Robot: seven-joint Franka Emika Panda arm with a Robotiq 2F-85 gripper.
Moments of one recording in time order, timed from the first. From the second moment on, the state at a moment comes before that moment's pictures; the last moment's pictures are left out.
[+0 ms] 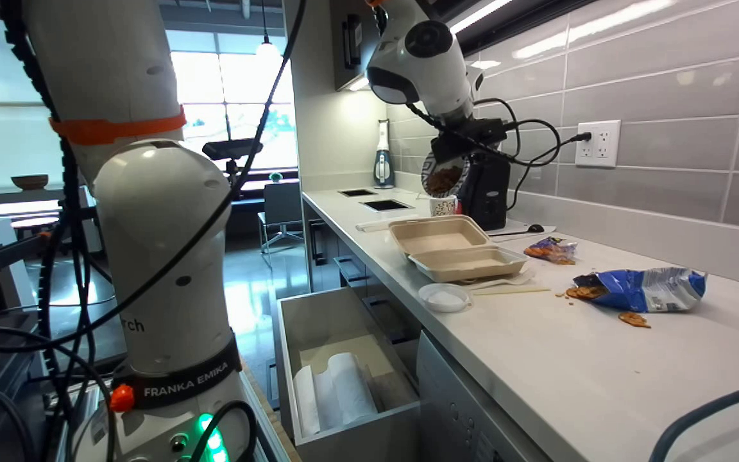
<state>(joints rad) 0.11 -0.13 0.06 -2.29 1.62 2.86 -2.25</state>
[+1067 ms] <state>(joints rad) 0.11 -0.13 0.06 -2.27 1.89 2.86 -2.58</state>
